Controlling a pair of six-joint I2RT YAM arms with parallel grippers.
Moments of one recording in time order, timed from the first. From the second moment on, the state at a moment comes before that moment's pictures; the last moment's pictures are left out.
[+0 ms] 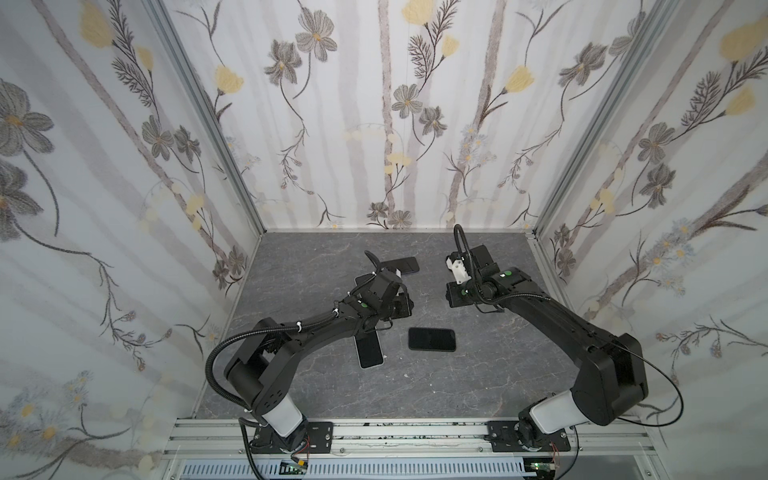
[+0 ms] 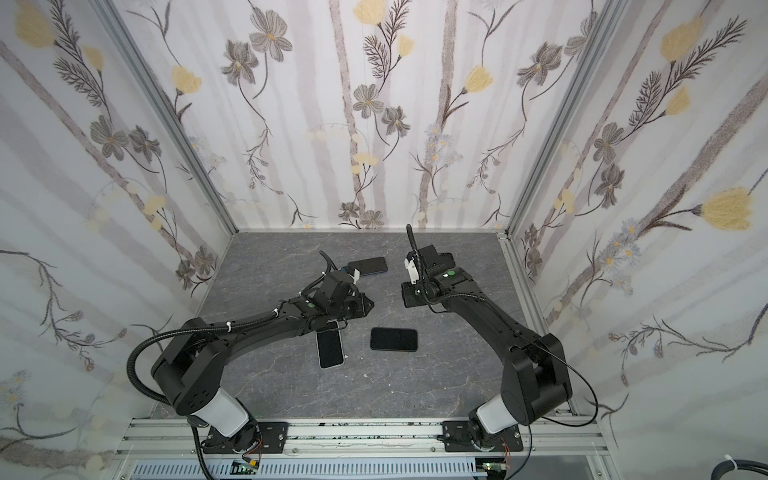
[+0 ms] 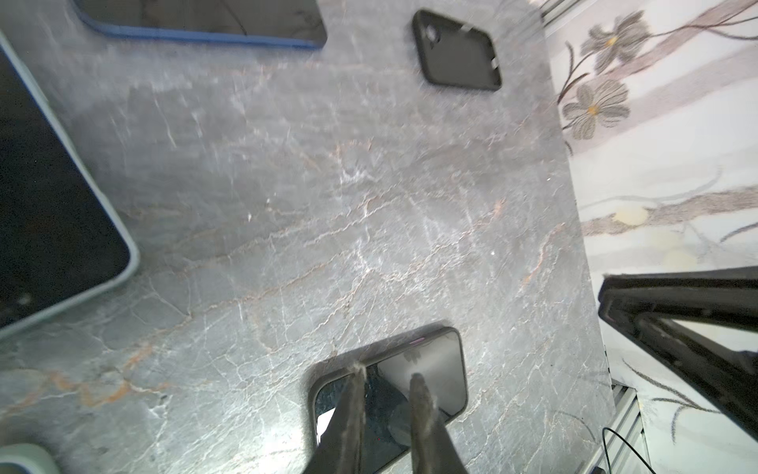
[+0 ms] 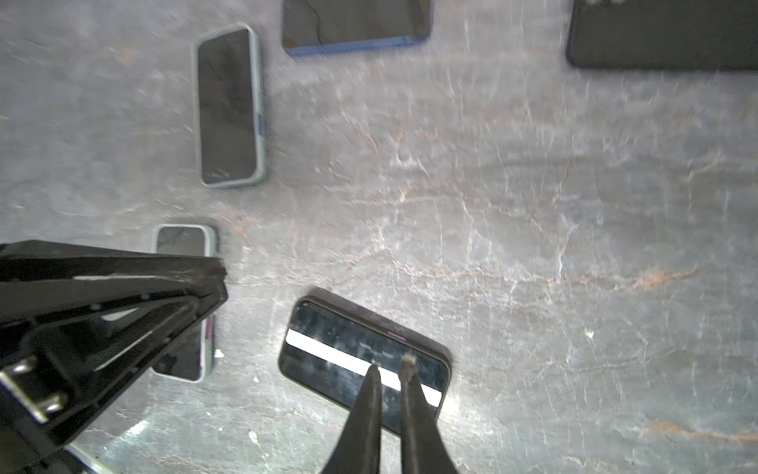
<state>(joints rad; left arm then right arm) -0.73 1.59 1.02 -0.10 0.11 -0.73 0.47 1.47 1.23 -0.70 -0.14 0.22</state>
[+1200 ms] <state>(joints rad) -0.71 0.99 0.72 -0.06 -0.15 0.09 0.59 1.50 0.90 -0.54 -0.25 -0.86</state>
